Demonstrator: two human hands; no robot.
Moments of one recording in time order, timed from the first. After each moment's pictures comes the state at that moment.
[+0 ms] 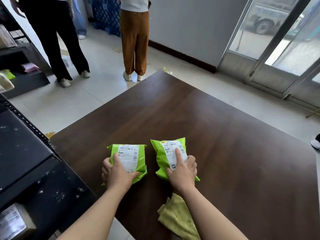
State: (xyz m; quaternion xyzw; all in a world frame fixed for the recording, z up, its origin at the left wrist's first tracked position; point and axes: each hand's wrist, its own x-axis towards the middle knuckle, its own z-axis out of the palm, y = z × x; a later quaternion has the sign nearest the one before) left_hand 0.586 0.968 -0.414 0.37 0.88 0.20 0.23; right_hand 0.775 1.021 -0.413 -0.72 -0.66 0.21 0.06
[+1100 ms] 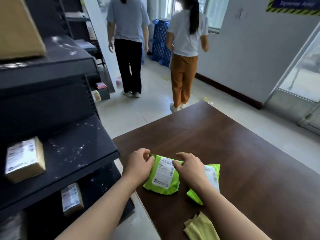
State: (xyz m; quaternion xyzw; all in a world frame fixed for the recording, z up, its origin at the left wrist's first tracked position) left_hand 0.546 0.913 -0.284 0.39 0.82 0.35 0.21; right_hand 0.701 0.998 -0.286 -0.54 -0.79 0.27 0.11
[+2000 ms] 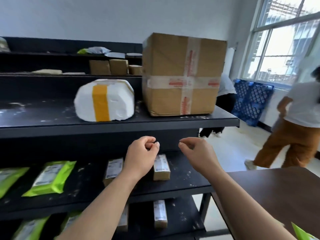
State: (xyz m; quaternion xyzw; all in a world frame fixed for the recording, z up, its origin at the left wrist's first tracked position) left_hand 0.393 0.564 -0.074 0.25 0.81 0.53 -0.04; right_hand 0.482 0.725 -0.071 -0.21 -0.87 0.35 0.28
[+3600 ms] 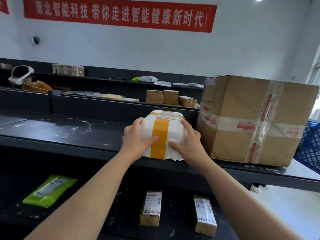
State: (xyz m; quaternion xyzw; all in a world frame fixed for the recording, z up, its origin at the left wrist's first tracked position) left_hand 0.218 0.434 0.006 0.14 0.84 0.51 -0.14; right_hand 0.277 0.621 0.007 0.00 -0.88 0.42 0.24
